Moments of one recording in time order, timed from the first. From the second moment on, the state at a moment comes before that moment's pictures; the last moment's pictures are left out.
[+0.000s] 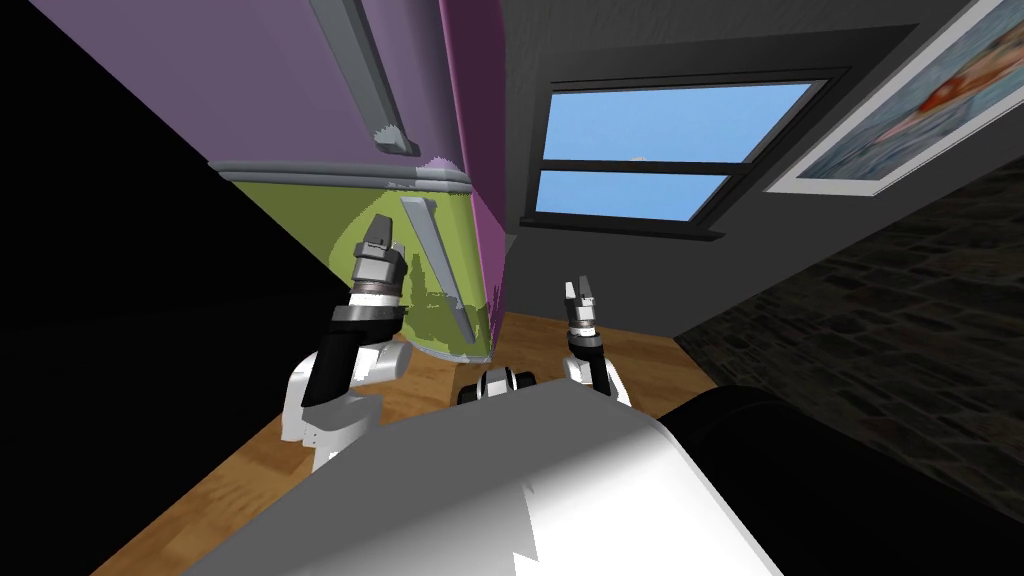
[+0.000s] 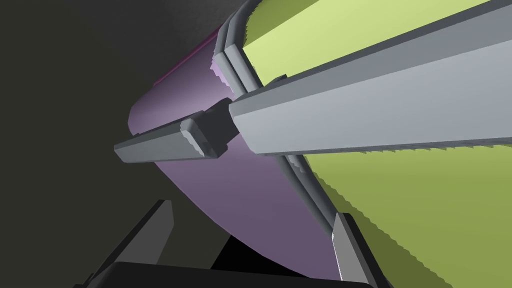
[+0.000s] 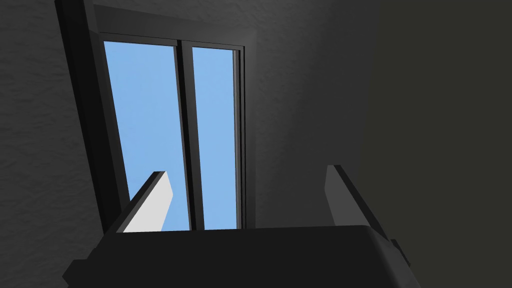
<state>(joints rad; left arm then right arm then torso) 0.04 0.17 -0.06 -2.45 -0.14 0.14 -0.19 0.53 -0.04 -0.05 -2.23 0.08 -0.60 0.03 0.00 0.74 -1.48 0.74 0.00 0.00</state>
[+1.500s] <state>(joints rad) -0.26 0.19 -0.06 -2.45 -0.17 0.51 -0.23 0.53 -0.04 -0.05 -2.23 0.08 -0.60 0.03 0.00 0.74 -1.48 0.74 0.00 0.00</state>
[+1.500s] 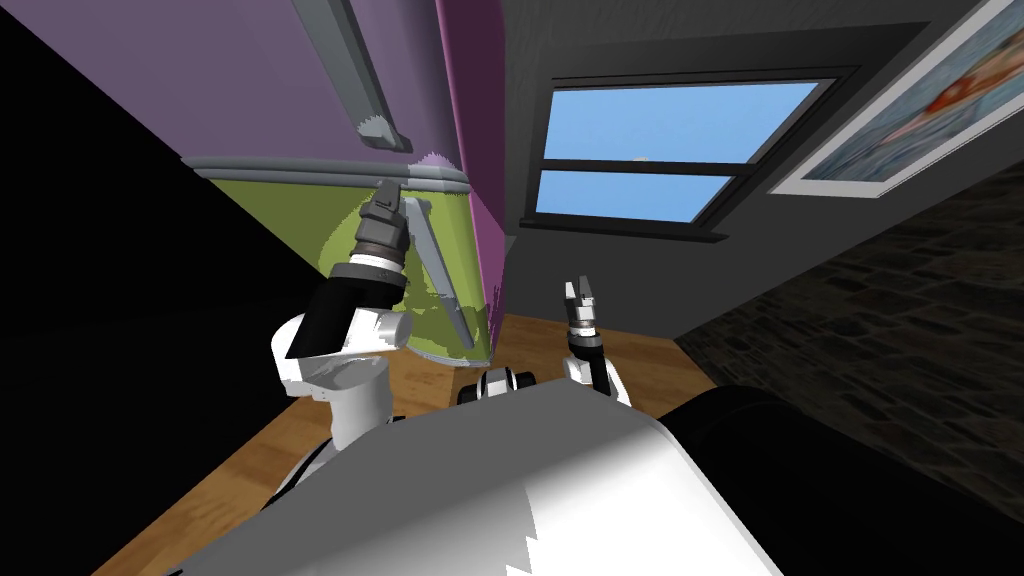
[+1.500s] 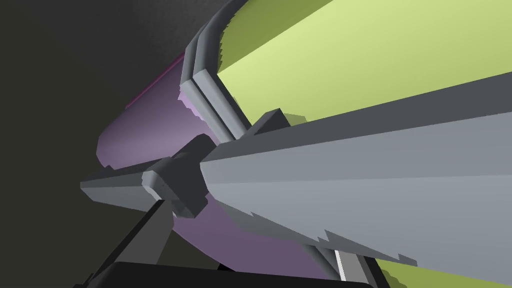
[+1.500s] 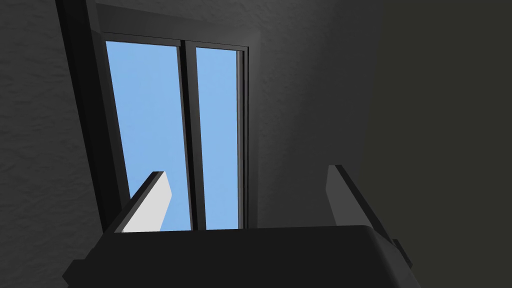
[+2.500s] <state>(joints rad) -0.46 0.26 -0.05 -2.51 -0.18 0.75 -0.25 0.53 -0.04 -0.05 -2.23 0.08 -0.60 0.03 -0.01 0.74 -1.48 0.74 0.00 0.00</state>
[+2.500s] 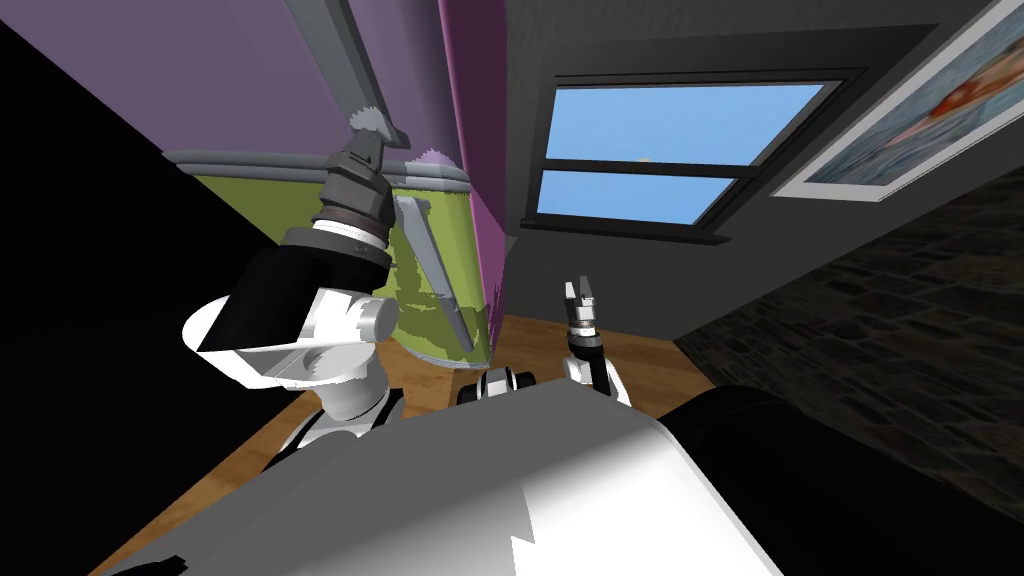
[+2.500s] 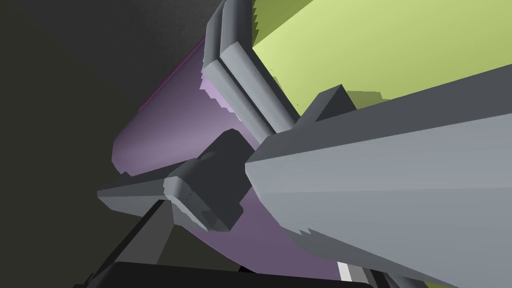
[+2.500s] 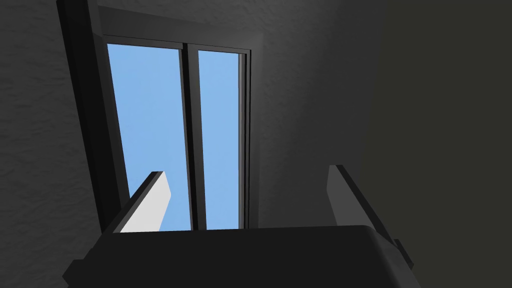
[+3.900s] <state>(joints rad) -0.53 0.30 -0.04 -2.48 -0.15 0.81 -0.26 0.53 -0.04 -0.05 -2.23 0.08 -0.60 0.03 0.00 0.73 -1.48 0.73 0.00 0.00</state>
